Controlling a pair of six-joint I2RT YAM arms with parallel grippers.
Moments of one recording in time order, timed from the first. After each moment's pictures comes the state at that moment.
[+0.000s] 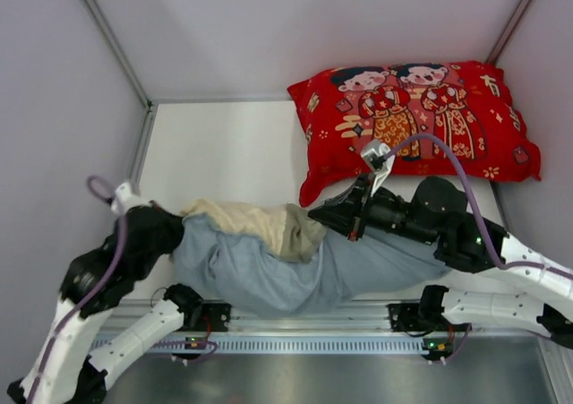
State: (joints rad) left arm -0.60 0.50 1.18 -1.26 -0.50 -1.02; right arm 1.16 0.87 1.11 -0.25 -0.07 0.48
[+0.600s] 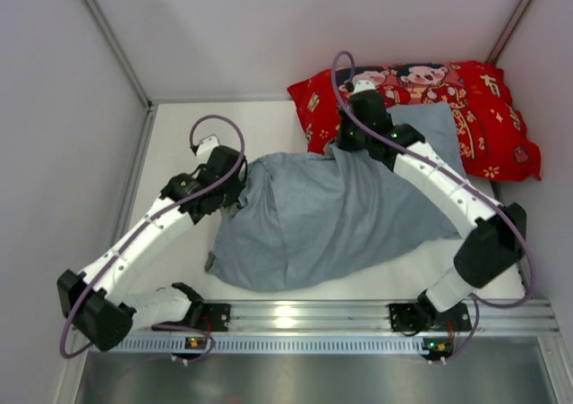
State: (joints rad) left arm -0.60 1.15 1.12 -0.85 -0.41 -0.89; right arm 0.57 1.54 1.47 -0.50 0.15 0.35
